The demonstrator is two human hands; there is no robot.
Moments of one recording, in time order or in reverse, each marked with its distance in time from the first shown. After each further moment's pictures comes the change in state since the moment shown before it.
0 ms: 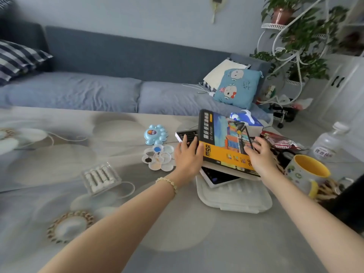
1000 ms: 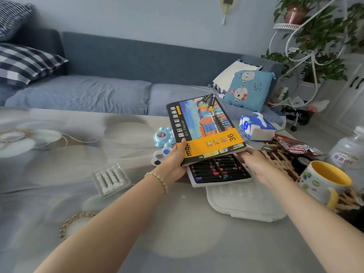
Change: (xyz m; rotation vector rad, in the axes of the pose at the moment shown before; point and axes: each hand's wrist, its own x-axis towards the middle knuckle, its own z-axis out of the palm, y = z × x) left_hand 0.007 -0.012 -0.047 -1.132 0.023 -0.531; right_hand 0.016 0.000 0.041 -0.009 -0.234 0.099
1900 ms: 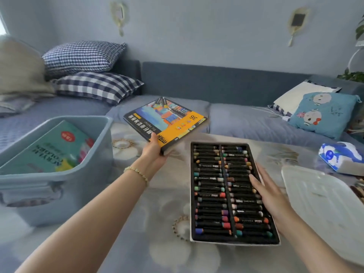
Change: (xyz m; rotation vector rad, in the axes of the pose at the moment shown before) left_hand -0.078 0.174 -0.213 -0.384 0.340 0.352; right_hand -0.133 -0.066 0.155 0.404 -0.383 -0.265
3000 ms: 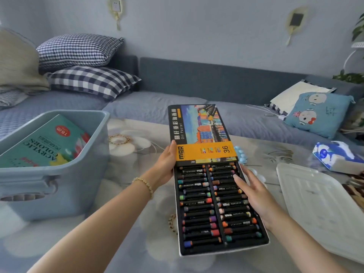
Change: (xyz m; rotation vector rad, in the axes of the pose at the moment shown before) left_hand -0.027 -0.043 -0.011 0.598 -0.324 -0.001; right_hand -0.010 -0.003 0.015 -0.073 -0.118 0.084
